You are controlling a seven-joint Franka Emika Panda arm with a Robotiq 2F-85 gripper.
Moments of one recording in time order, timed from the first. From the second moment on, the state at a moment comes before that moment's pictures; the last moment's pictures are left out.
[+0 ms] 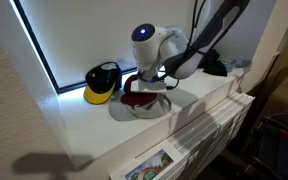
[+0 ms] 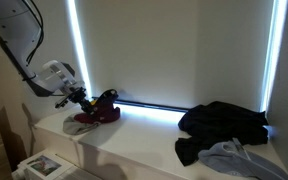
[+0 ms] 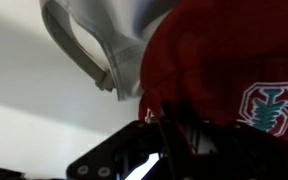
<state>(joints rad) 0.26 0.61 -0.05 -1.89 -0.91 2.54 1.91</state>
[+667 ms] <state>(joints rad) 0.26 0.60 -0.18 -1.71 -1.06 2.40 2.05</state>
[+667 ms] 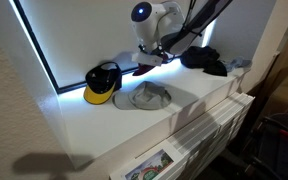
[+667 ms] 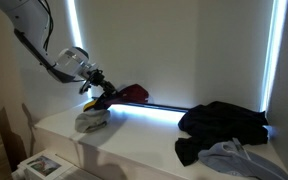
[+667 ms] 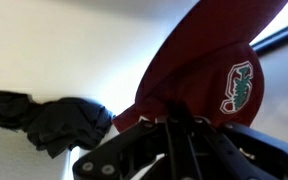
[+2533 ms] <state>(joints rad) -0.23 0.43 -0.29 -1.59 -1.20 2.14 2.25</state>
